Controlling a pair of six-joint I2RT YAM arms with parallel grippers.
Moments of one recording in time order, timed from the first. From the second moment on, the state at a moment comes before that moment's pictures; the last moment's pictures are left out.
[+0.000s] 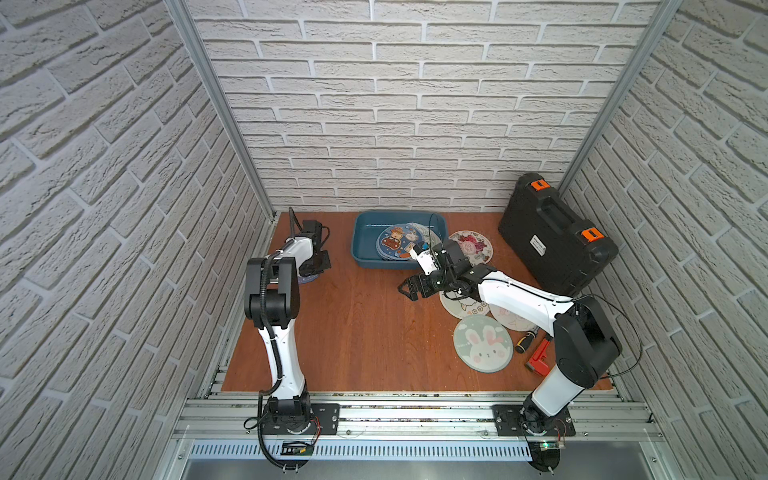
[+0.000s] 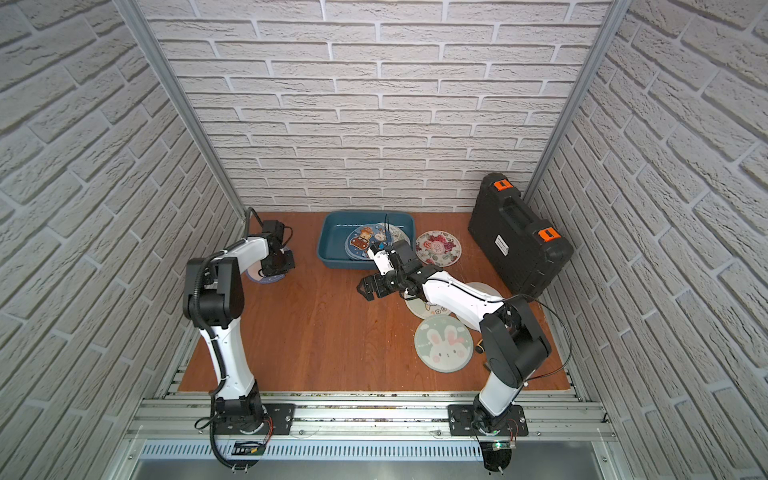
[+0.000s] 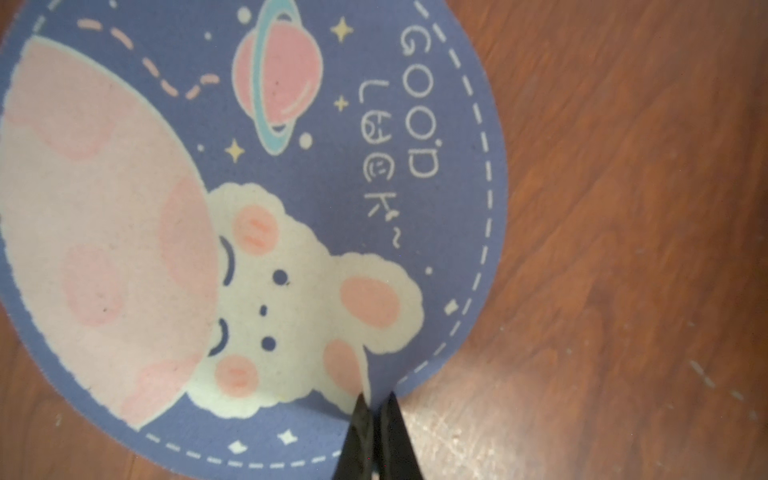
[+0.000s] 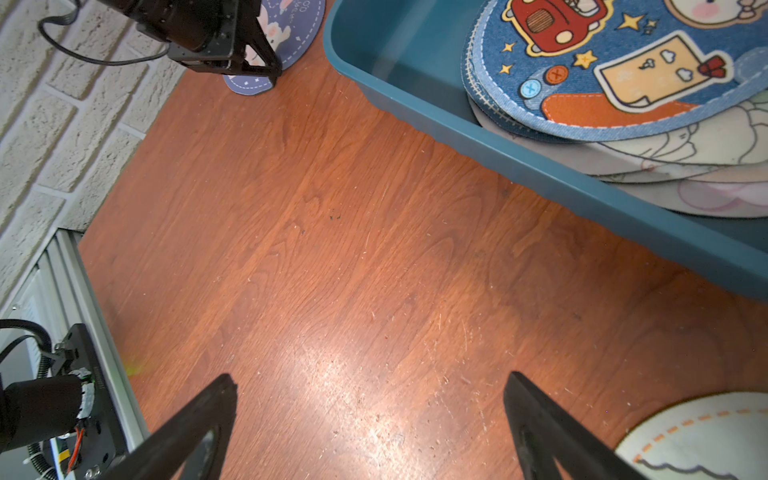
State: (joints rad) left arm 0.00 2.08 1.49 -0.65 -0.10 -0.31; right arm 0.56 1.68 1.18 -0.33 -0.30 0.24
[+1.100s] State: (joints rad) left arm -0.48 1.39 0.84 -0.39 0.03 -0.55; right arm 0.63 1.83 1.35 -0.34 -0.34 0.30
